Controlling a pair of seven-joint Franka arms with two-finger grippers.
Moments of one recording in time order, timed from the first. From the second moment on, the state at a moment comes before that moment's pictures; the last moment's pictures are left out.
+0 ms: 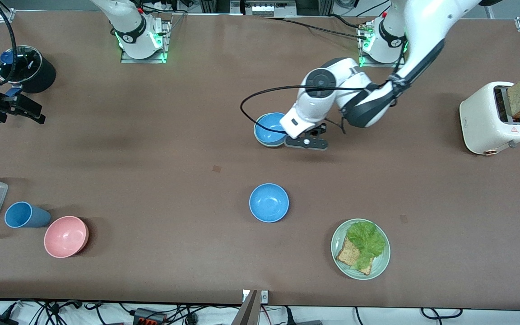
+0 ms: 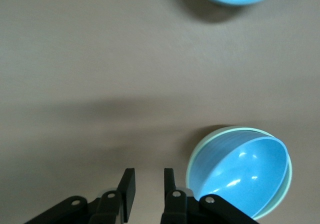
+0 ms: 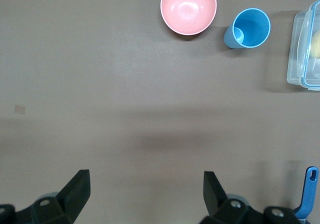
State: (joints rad) left arm 0.30 0.58 -1.04 -1.90 0.49 2.11 -0.90; right arm -0.02 0.00 -0.04 -1.69 -0.01 1.69 -0.04
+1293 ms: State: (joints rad) left arm 0.85 0.58 -1.23 -1.80 0.49 1.81 -0.23; right arm -0.02 0.00 -0.04 -1.69 -0.01 1.69 -0.04
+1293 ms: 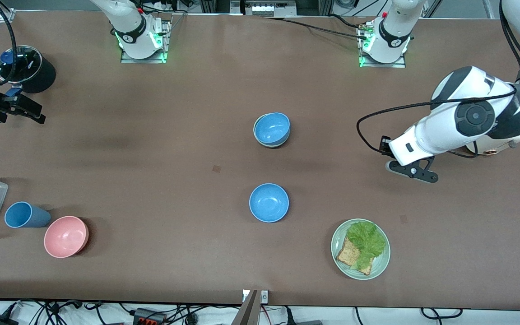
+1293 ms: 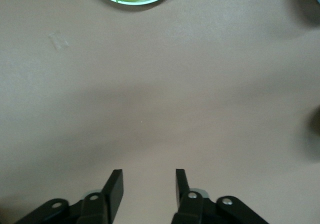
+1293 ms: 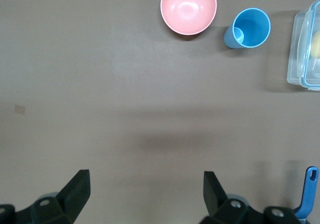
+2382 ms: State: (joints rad) left arm 0.34 0.28 -0.46 -1.63 0.08 1.73 -0.08; right arm -0.02 0.00 -0.04 -1.69 -0.01 1.69 -0.04
